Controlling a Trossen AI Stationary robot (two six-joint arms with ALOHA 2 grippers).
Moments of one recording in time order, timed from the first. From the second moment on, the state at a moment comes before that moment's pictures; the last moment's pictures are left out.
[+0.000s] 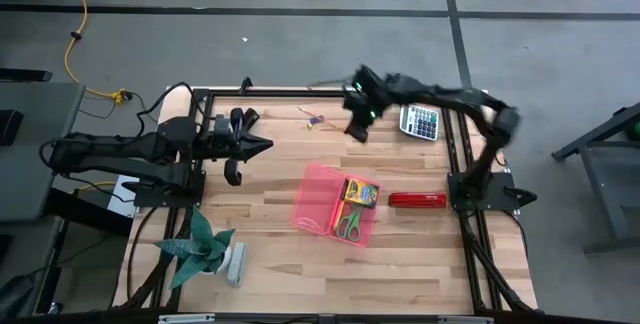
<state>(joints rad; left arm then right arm) 0.14 0.74 0.64 0.12 -0.05 -0.16 -0.55 1.77 1.35 -0.67 -0.48 -0.12</state>
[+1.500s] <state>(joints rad) 0.11 0.89 0.46 0.50 0.01 -0.33 0.10 1.01 0.53 0.37 0.14 0.41</state>
